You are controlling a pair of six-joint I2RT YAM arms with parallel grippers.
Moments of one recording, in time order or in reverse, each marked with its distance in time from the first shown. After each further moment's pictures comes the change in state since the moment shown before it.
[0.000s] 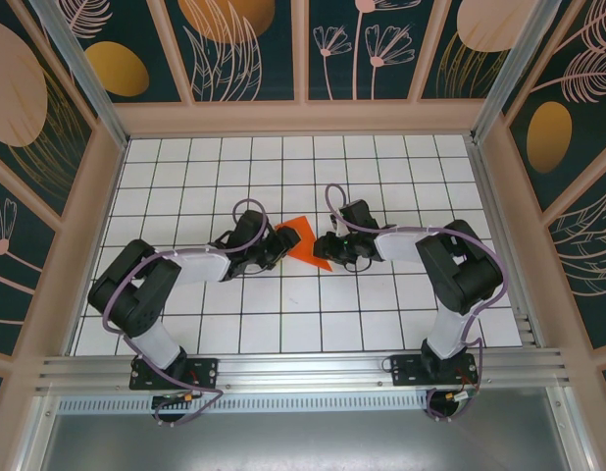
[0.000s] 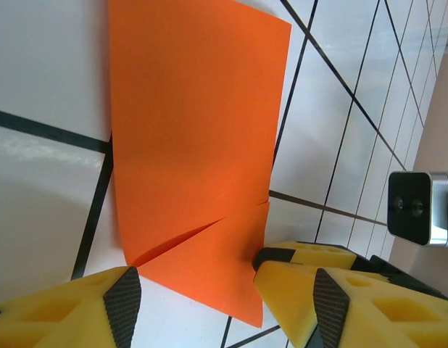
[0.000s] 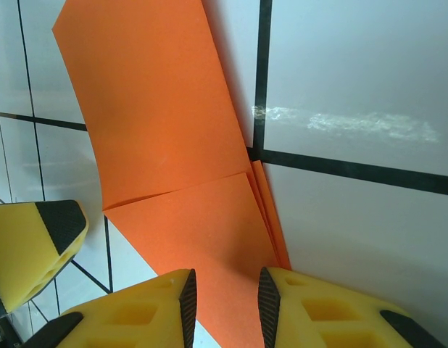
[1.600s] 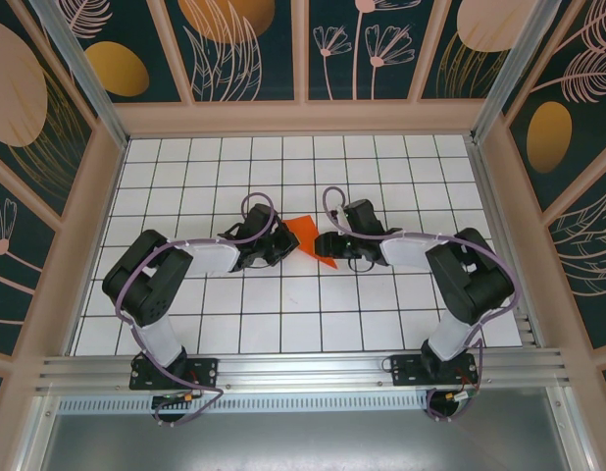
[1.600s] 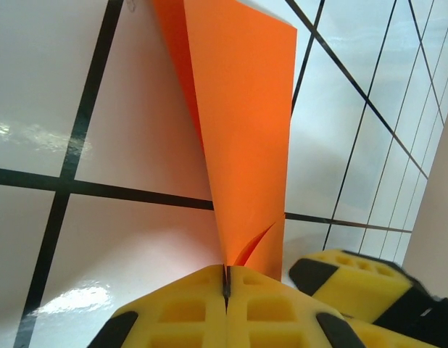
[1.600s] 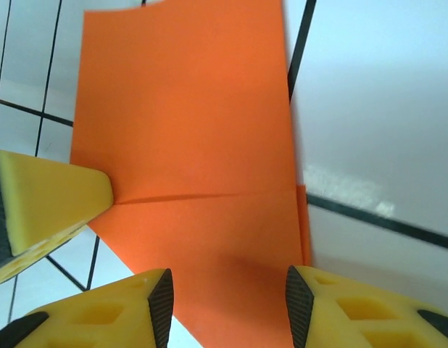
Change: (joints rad) left arm -0.008 0.091 0.106 -0.056 0.007 0.015; right arm 0.007 -0.100 -0.051 0.063 0.117 -0.219
